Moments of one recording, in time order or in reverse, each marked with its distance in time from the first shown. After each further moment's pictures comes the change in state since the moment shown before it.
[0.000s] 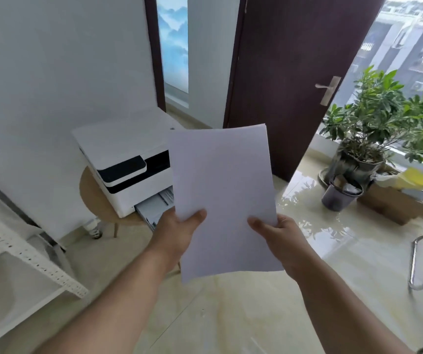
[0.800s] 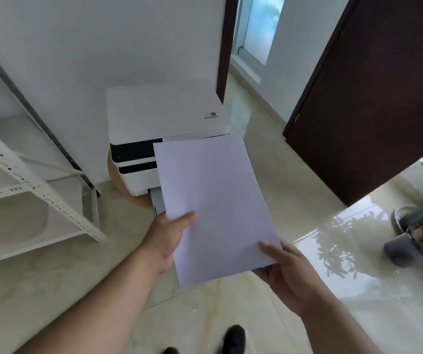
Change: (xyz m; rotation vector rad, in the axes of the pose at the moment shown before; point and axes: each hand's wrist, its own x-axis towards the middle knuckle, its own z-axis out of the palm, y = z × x) left_hand 0.136 -0.048 0.017 -0.300 0.356 -0.217; right_hand 0.188 0.019 -0.019 0.387 -0.512 0.403
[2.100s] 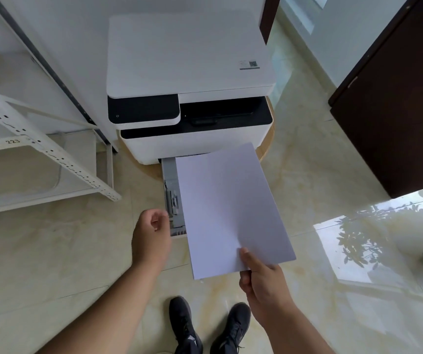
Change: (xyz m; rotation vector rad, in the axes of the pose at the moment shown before) left_hand 0.079 -0.099 -0.065 0.533 0.682 0.047; right_hand 0.122 0.115 -0.006 -0.120 0.291 0.177
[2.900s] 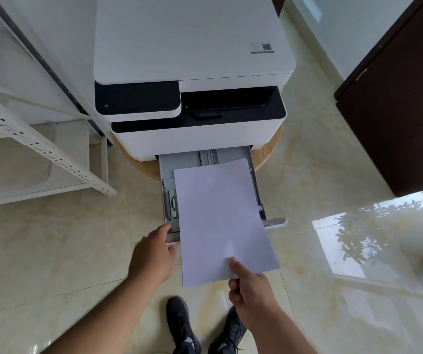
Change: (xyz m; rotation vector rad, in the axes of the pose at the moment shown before) left_hand 0.031 -0.054 0.020 0.635 -0.324 0.113; right_hand 0.055 0.042 0.014 -0.044 0.108 0.237
